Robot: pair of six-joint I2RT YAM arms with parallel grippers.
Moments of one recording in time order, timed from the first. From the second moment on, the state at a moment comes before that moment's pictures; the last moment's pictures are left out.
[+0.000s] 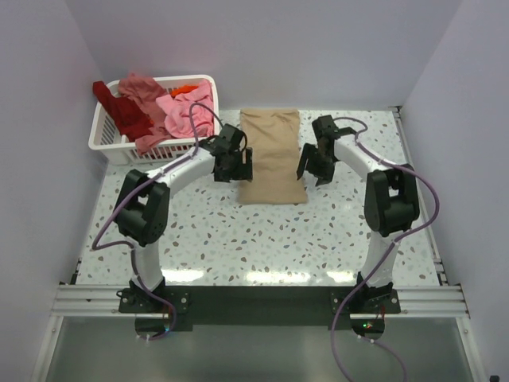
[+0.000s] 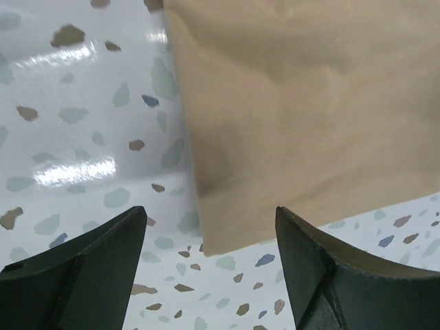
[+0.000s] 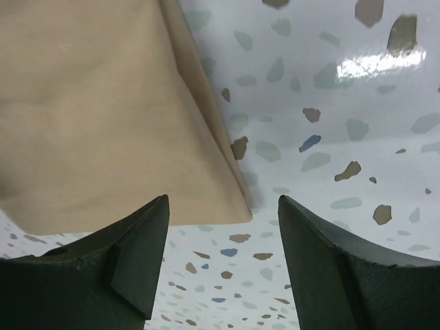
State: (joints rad) left arm -0.51 1.91 1.49 -0.59 -0.03 -0.51; right arm 0.26 1.95 1.56 -0.84 -0.05 0.57
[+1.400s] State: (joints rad) left arm -0.57 1.88 1.21 -0.44 0.01 -0.55; right arm 0.34 1.92 1.32 -0.73 -0.07 0.57
